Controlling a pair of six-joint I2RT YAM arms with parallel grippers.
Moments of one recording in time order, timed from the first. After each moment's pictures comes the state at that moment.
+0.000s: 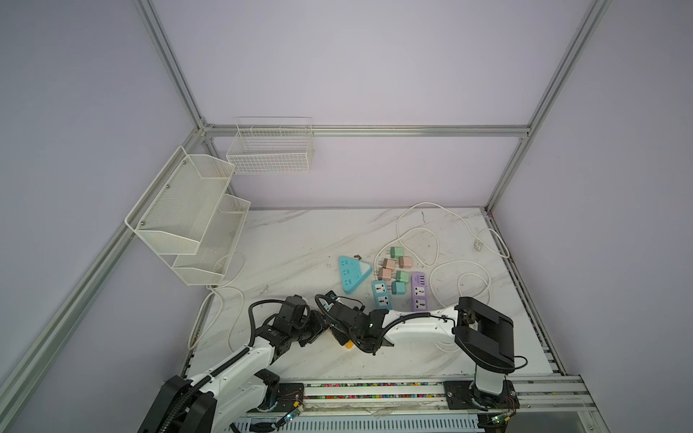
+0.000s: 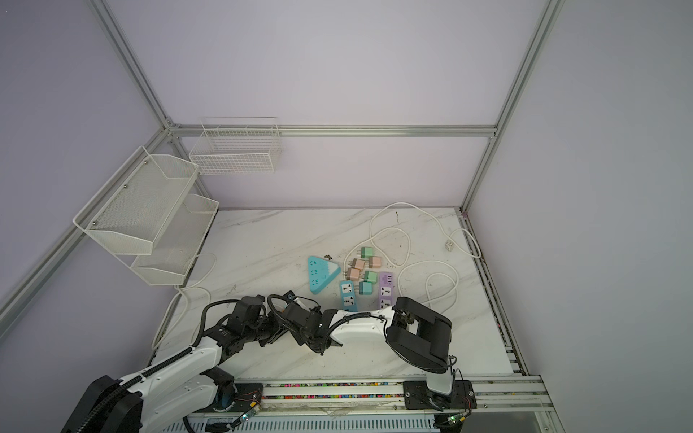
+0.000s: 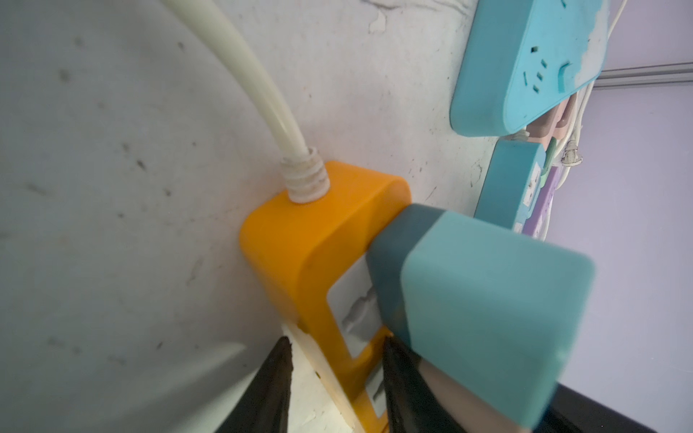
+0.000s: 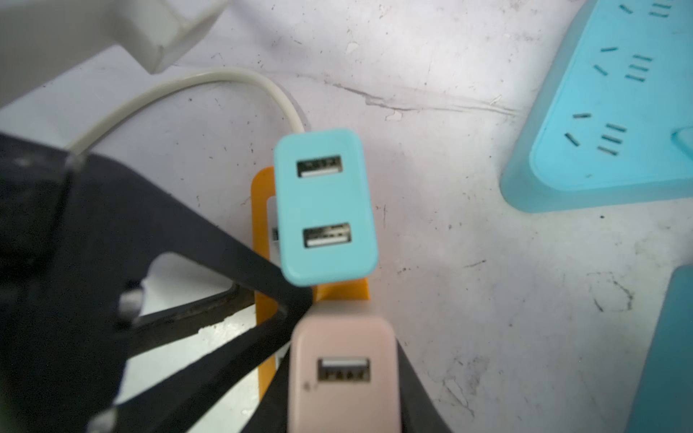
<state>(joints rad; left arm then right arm) -0.42 0.99 0.27 -0.14 0.32 -1.08 1.25 1.86 1.14 -0.20 0.31 0.43</state>
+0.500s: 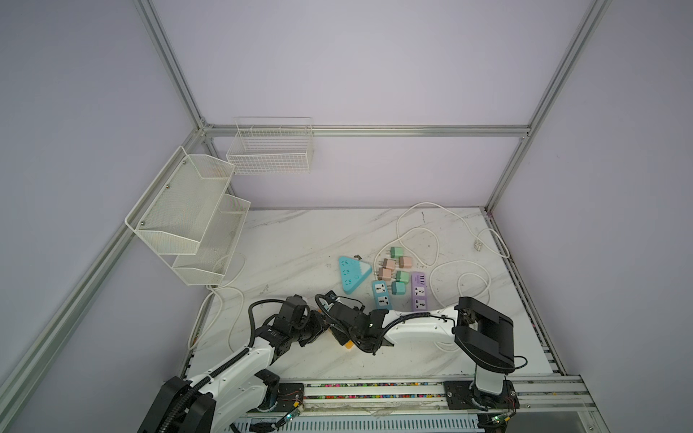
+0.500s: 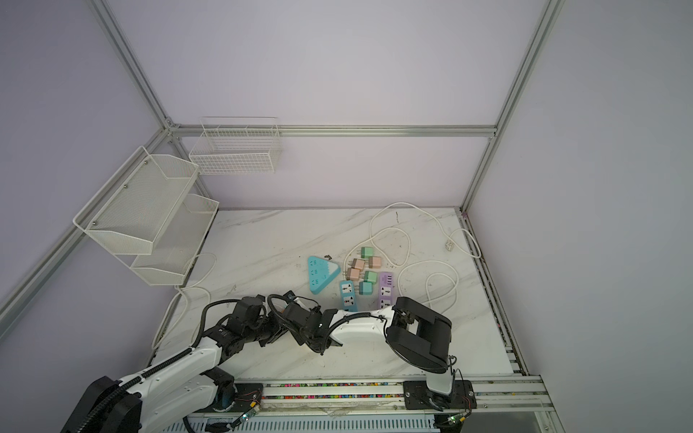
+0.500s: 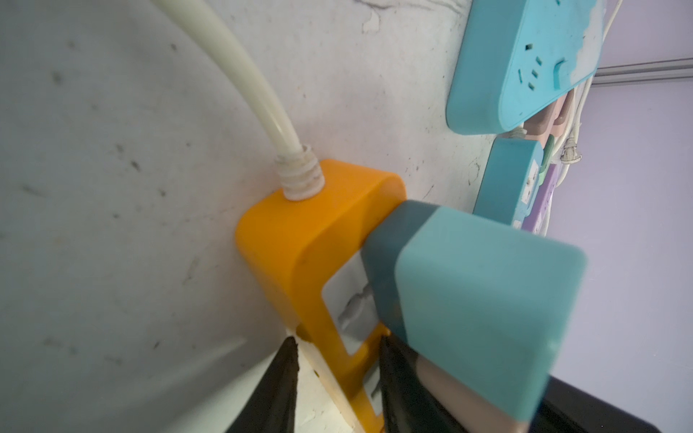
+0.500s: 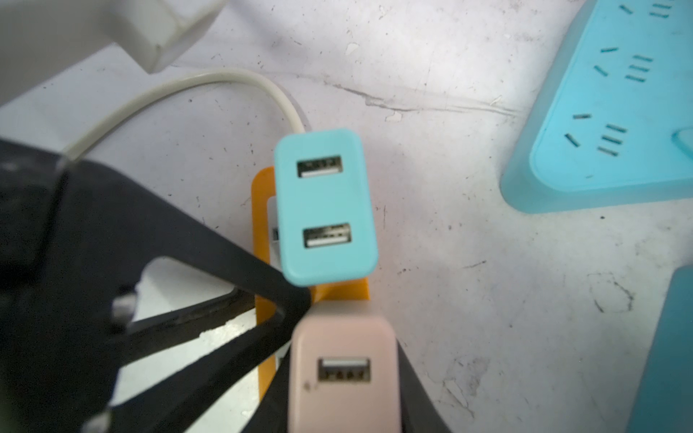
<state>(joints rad) -0.43 0.98 0.27 -0.16 0.31 -1.07 1.24 1.86 1.14 -0.20 0.31 0.43</state>
